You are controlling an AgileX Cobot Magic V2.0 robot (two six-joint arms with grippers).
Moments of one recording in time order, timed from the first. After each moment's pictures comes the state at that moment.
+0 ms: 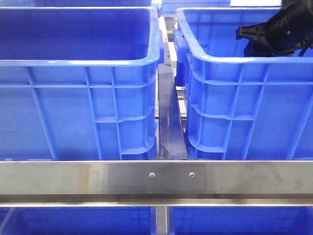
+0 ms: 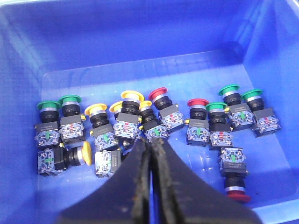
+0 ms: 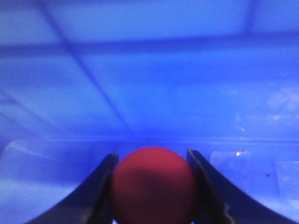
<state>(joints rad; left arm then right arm) -0.18 0.93 -0.94 0.01 0.61 -0.04 0.04 1.92 -1.31 1.59 0.06 -1.47</state>
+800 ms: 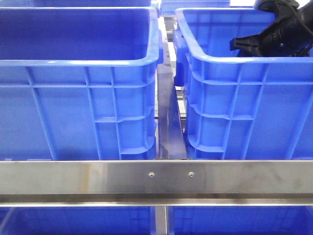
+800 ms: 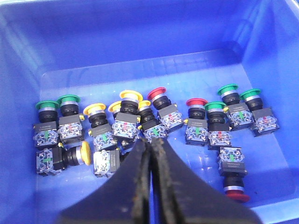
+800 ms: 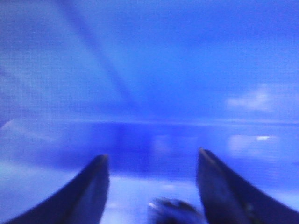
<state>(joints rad) -0.18 0.93 -0.94 0.01 0.61 -0.04 0.04 1.97 -1.32 1.60 0.13 -1.49</state>
